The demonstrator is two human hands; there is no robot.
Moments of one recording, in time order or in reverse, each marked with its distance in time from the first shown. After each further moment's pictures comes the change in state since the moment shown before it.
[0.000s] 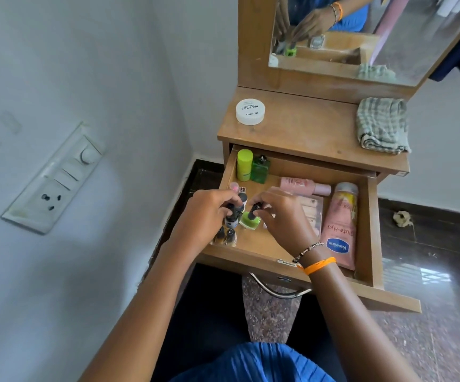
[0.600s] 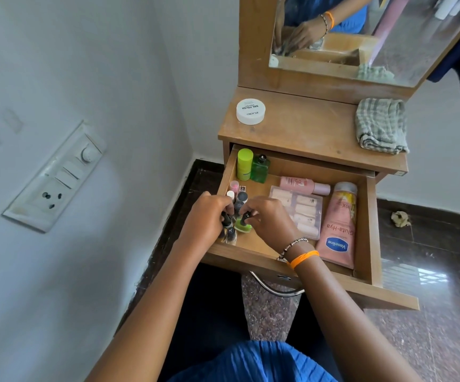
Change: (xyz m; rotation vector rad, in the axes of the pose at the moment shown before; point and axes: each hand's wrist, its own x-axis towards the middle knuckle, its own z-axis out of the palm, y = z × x) left_hand 0.006 -0.022 0.023 0.231 -0.015 -0.113; right_hand 0.005 0.002 0.022 -0.092 -0.190 0.059
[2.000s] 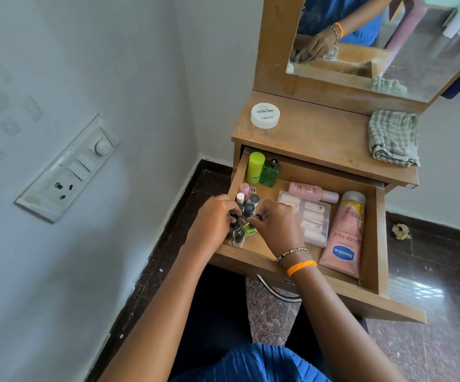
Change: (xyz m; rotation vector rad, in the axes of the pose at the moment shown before) left_hand 0.002 -0.014 0.006 -0.127 0.040 0.049; right_hand 0.003 -0.003 0.018 -0.075 0.182 0.250
